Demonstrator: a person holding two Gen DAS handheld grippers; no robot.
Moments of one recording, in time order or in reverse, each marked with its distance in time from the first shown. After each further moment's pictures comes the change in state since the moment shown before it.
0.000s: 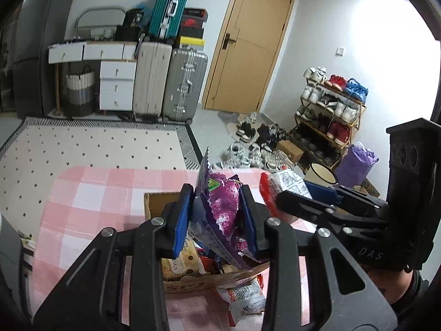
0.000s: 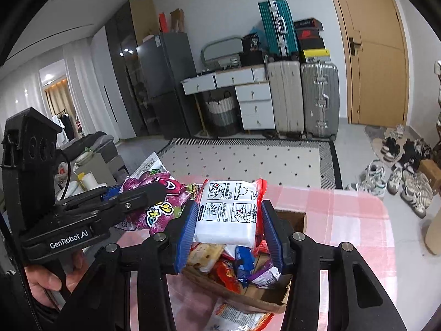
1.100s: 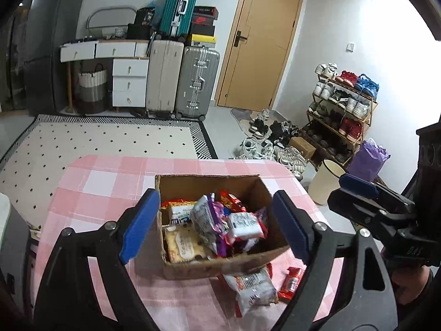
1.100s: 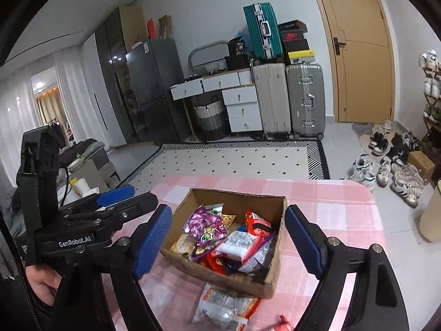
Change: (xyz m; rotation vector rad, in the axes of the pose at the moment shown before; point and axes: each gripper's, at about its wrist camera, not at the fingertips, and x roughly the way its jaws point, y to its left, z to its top) left arm 0.035 0.020 -0.041 0.005 -0.024 0.082; right arm -0.031 -0.023 -0.048 0.030 -0.052 -0.061
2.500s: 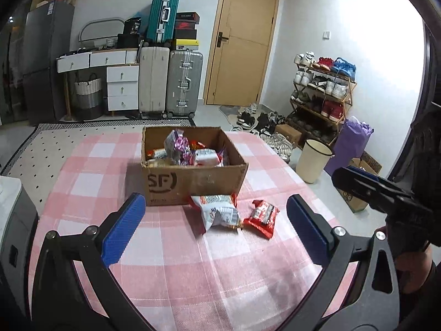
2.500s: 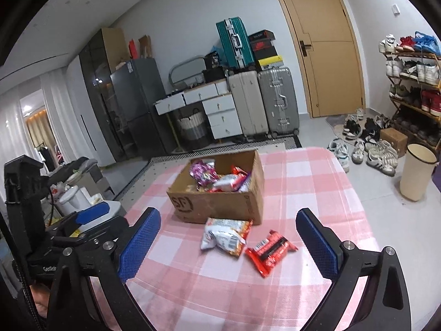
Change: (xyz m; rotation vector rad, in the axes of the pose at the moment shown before) left arm -0.155 -0.072 -0.125 0.085 -0.006 -0.023; right arm -0.171 0.021 -0.117 0.122 -0.068 -0.085
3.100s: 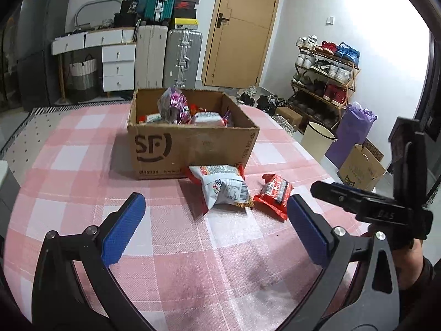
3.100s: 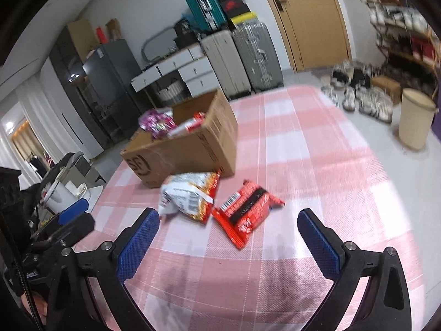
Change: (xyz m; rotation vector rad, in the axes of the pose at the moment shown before) left arm 0.079 0.016 -0.048 -0.022 0.096 -0.022; right arm 0.094 -0.063 -0.062 0.162 0.207 -0.029
